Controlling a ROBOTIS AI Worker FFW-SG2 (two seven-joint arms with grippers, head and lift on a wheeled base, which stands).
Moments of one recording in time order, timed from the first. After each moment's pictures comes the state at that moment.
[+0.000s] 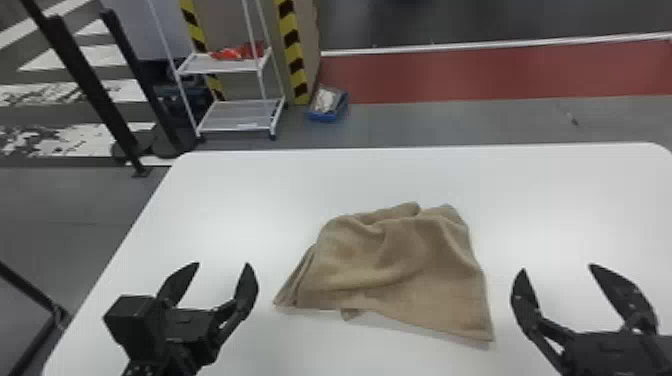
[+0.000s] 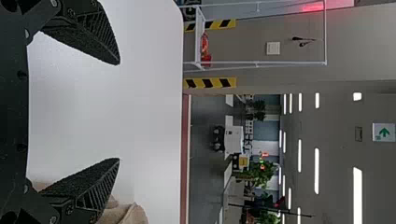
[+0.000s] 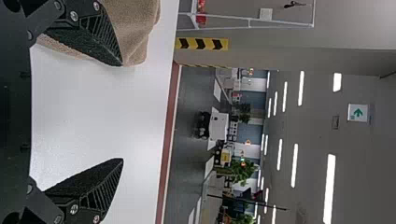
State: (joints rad) left arm 0.59 0.00 0.21 -2.06 0.09 0.08 -0.14; right arm 0.58 0.00 0.04 -2.01 0.12 -0.05 0.05
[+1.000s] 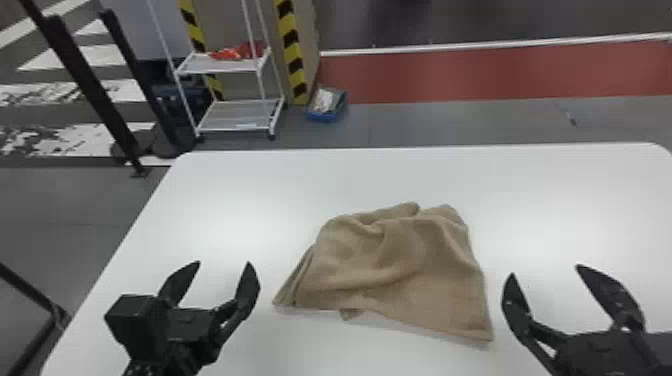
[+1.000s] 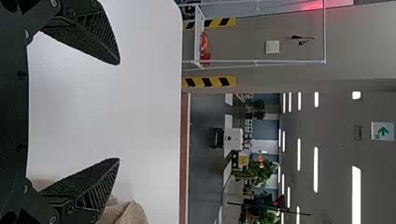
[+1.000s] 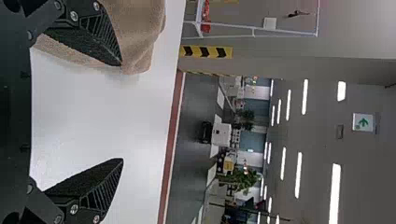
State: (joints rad) left arm 0.59 0.00 0.21 -2.06 0.09 0.08 -0.14; right arm 0.58 0.00 0.04 -2.02 0.14 -0.01 0.15
